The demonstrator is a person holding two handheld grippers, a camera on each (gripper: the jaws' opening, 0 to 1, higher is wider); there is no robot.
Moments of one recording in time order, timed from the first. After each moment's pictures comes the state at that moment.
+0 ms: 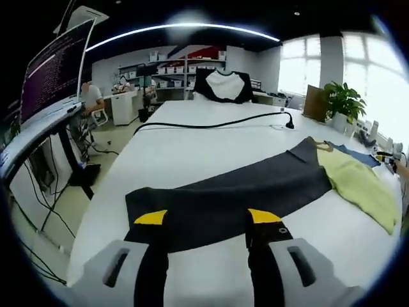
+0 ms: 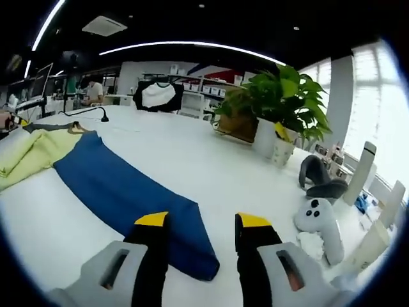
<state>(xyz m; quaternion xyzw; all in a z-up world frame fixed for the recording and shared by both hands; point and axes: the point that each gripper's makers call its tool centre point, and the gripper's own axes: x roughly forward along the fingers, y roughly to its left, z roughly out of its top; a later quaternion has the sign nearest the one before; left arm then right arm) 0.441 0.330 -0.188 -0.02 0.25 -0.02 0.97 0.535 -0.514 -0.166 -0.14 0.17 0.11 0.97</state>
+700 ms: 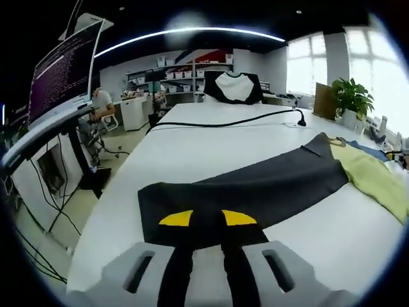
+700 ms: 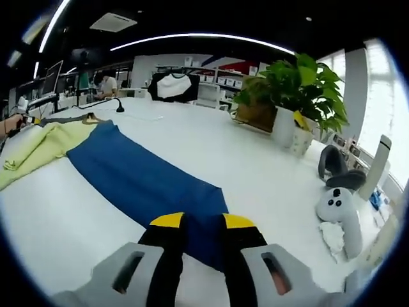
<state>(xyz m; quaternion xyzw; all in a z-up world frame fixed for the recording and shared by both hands) 0.442 0.347 -0.190 0.00 0.22 0.02 0.97 0.528 -0.495 -0.189 -0.13 0.21 0.16 0.96</state>
